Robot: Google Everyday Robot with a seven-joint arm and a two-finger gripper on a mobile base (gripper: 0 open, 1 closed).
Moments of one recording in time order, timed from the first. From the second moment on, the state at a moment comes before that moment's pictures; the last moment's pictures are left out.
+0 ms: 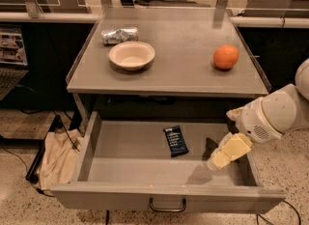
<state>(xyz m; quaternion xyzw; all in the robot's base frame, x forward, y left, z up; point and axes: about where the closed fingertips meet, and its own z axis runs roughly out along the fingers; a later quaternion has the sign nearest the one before) 0.442 -0.175 0.778 -0.47 0.84 0.18 0.22</state>
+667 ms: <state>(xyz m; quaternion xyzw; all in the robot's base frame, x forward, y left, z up) 0.443 -0.161 0.751 -0.45 0.84 0.20 0.22</state>
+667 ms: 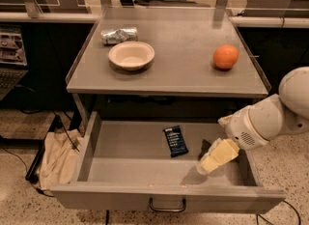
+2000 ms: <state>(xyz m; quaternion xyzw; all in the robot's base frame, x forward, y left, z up) 0.488 -0.096 0.691 -0.45 0.84 0.19 0.25</state>
